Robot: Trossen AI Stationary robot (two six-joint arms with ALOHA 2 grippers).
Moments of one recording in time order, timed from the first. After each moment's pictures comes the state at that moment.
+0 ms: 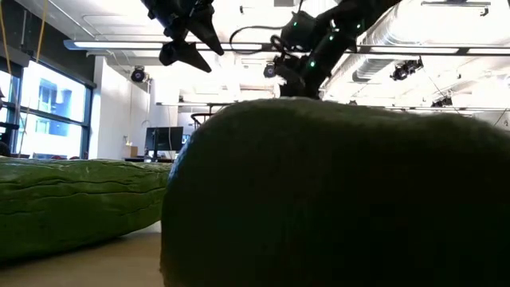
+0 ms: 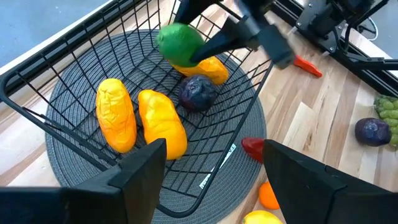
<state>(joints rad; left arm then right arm) 0.42 1.31 1.19 -0.65 0.01 -0.39 -0.41 1.72 1.28 -0.43 0.02 0.04</state>
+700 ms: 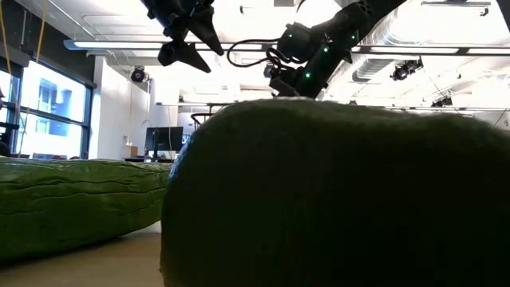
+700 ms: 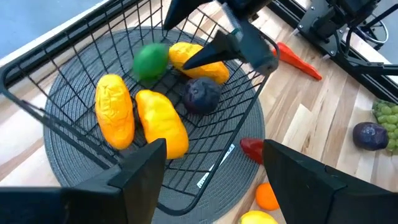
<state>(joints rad) 0.42 1.31 1.19 -0.65 0.01 -0.43 -0.42 1.76 1.28 -0.39 0.03 0.08</state>
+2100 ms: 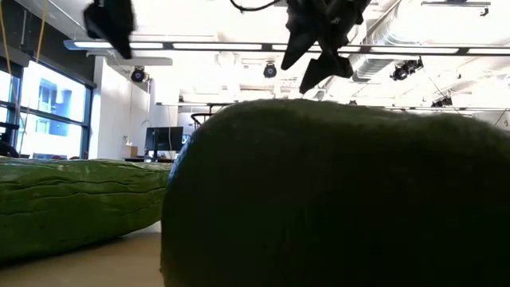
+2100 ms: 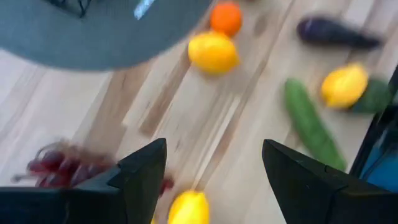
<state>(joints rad) -0.19 1.31 1.19 -1.06 -0.12 -0.79 -0.04 1.54 1.28 -0.66 0.01 0.62</state>
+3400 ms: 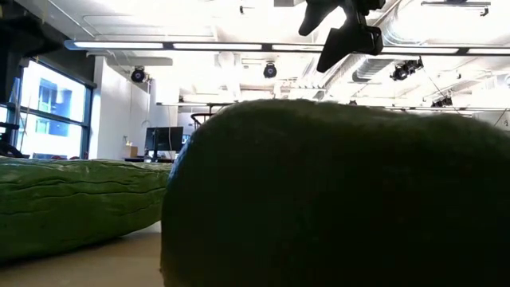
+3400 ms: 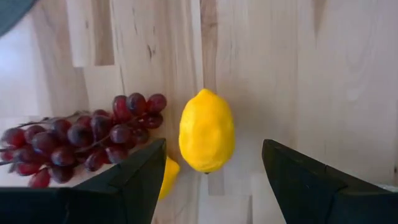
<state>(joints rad) -0.67 1.31 0.89 -1.00 -0.23 -0.70 0.26 1.54 1.28 -0.67 0.15 0.81</state>
